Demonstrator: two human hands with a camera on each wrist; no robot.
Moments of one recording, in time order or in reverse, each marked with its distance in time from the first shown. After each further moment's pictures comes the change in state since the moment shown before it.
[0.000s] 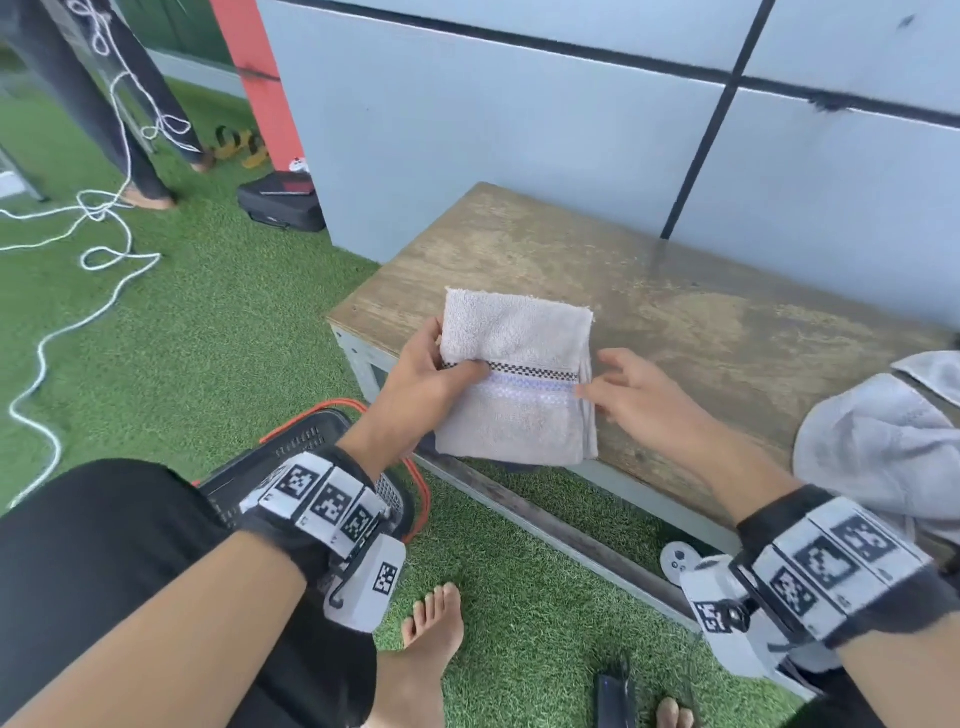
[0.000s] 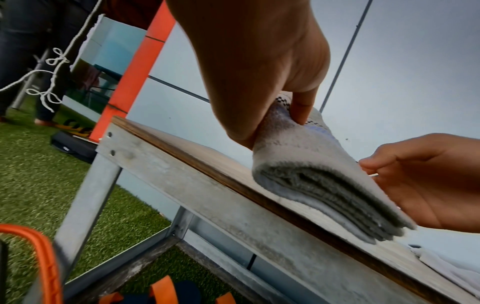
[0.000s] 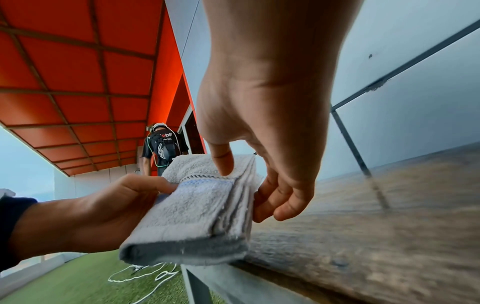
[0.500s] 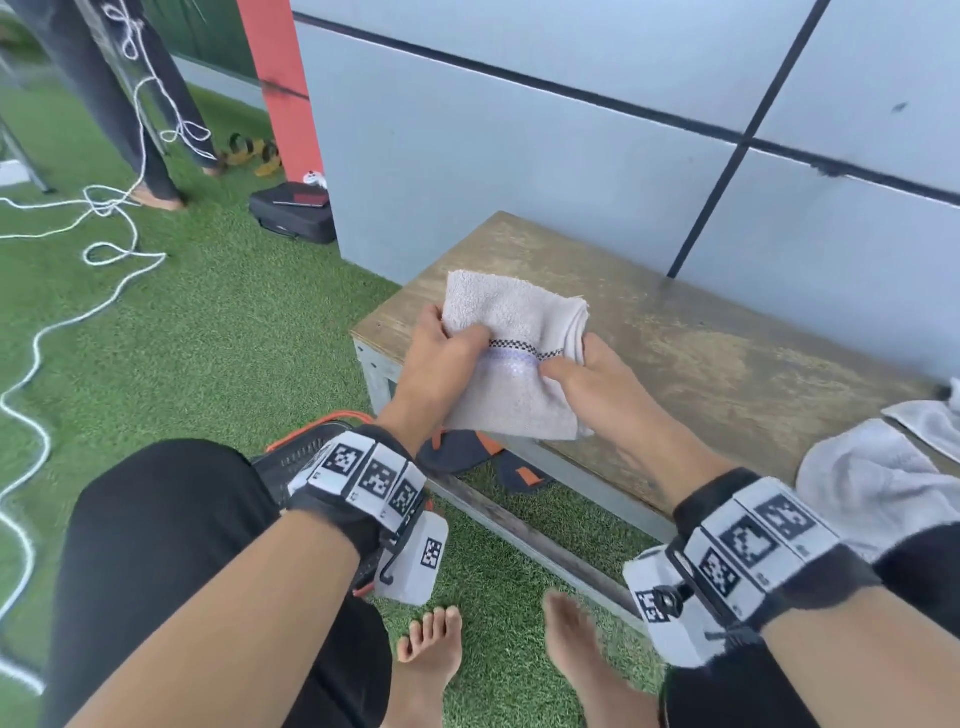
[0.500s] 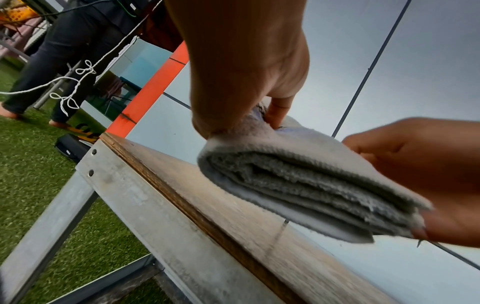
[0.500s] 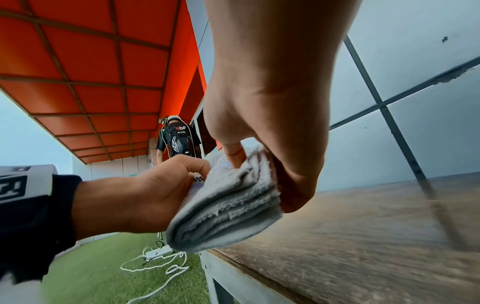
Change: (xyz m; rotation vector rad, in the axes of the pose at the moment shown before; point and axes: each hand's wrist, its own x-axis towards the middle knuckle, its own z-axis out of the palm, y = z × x) left_hand 0.015 0.033 -0.010 -0.040 0.320 -0.003; right_hand 0.006 -0.075 0.038 0.099 0.080 -0.083
